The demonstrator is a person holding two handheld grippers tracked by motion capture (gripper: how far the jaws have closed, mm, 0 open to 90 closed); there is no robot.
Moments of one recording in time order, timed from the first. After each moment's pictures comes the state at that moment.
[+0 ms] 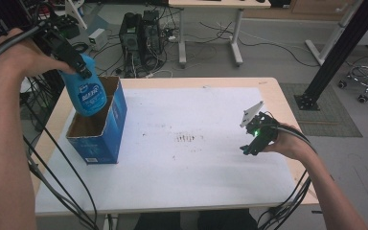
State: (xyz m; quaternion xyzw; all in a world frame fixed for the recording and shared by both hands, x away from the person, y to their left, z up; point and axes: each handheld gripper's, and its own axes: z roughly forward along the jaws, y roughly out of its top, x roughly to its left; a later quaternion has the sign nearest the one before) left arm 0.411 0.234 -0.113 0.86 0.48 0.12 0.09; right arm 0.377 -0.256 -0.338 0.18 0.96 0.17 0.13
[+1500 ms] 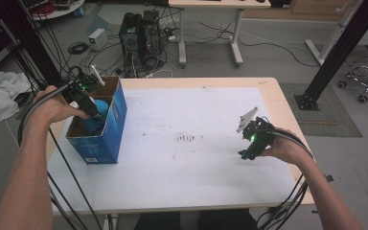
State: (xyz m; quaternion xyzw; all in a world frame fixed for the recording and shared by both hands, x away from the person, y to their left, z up) left arm 0.420 0.247 -0.256 0.91 0.40 0.07 0.06; right arm 0.376 -0.250 -0.355 0.17 0.97 0.15 0.13
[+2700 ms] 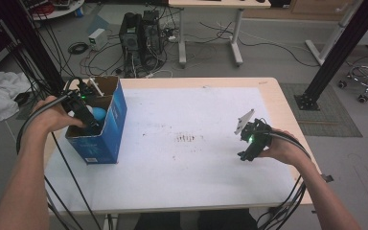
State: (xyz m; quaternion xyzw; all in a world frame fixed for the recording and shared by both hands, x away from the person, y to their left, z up) left arm 0.413 0.255 -0.279 0.93 0.36 0.07 0.06; right arm 0.377 -0.246 -0.363 0.17 0.97 0.13 0.12
